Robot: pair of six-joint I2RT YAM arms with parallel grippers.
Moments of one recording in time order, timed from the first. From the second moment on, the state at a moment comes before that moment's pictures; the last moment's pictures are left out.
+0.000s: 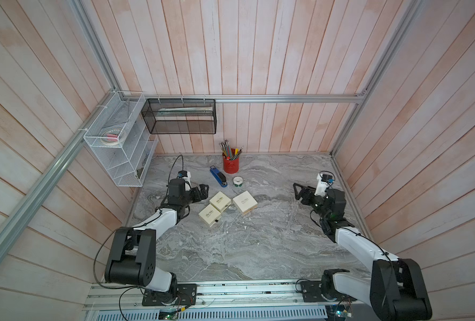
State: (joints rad) left arm -0.10 1.53 0.76 0.17 0.30 -0.37; right arm 0.19 1.22 0.52 0.41 -0.27 0.43
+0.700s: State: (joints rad) left arm -0.10 1.60 0.76 -0.02 0.47 -0.36; right arm 0.69 1.66 0.83 0.29 -0.36 0.28
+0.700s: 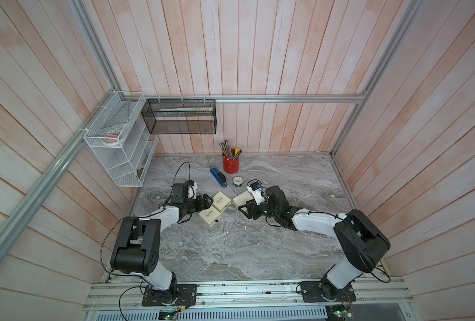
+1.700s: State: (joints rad) left arm -0.16 1.46 0.63 -0.11 0.46 -0.44; right arm 0.79 1.81 0.97 0.13 -0.47 0.18
